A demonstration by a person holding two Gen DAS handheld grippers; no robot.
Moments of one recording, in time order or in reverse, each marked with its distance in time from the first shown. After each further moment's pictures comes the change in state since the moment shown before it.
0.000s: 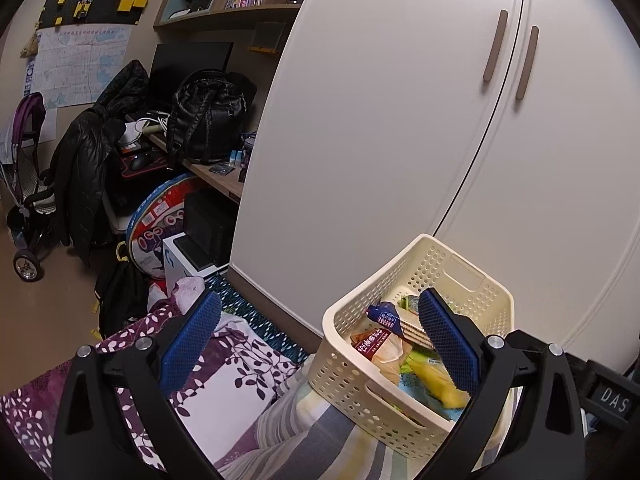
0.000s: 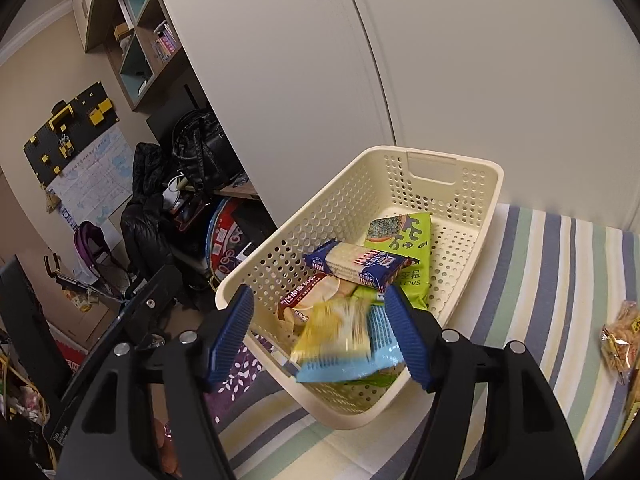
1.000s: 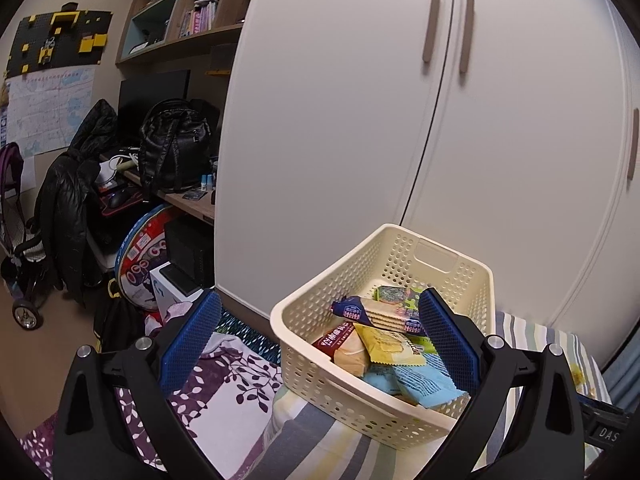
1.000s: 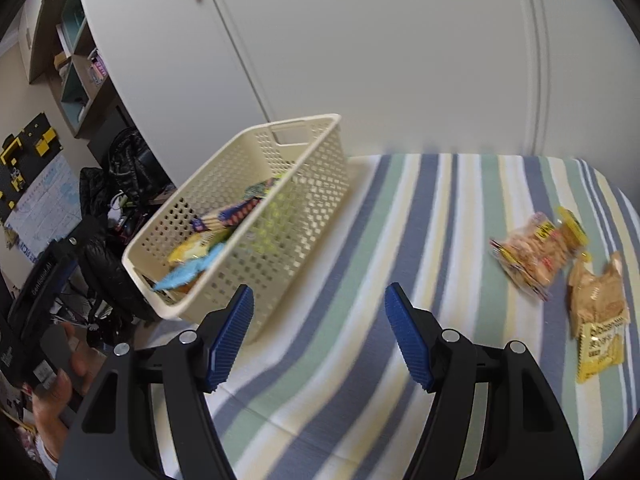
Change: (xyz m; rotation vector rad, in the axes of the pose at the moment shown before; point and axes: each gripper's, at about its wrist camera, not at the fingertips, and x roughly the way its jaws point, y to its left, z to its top) left arm -0.014 -0.044 -0.015 0.173 -0.048 -0.045; right arm -0.065 -0.108 -0.067 0.156 -0.008 -0.208
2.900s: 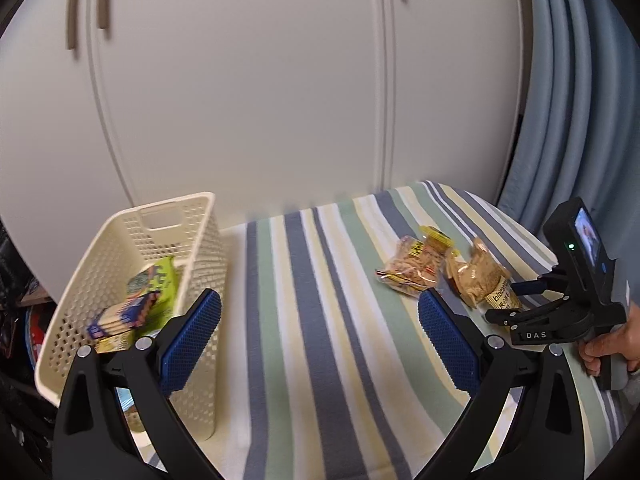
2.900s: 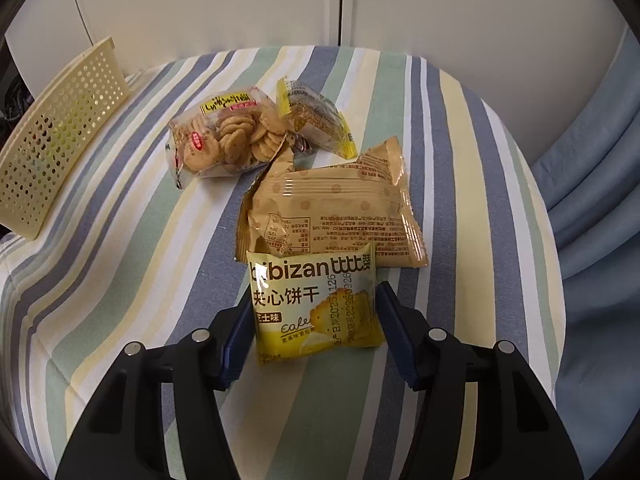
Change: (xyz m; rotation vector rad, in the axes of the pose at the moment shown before) left arm -0.002 -0.236 -0.055 0.599 0.269 -0.520; right arm -0.012 -0.207 -0.040 -0.010 0.274 -0.354
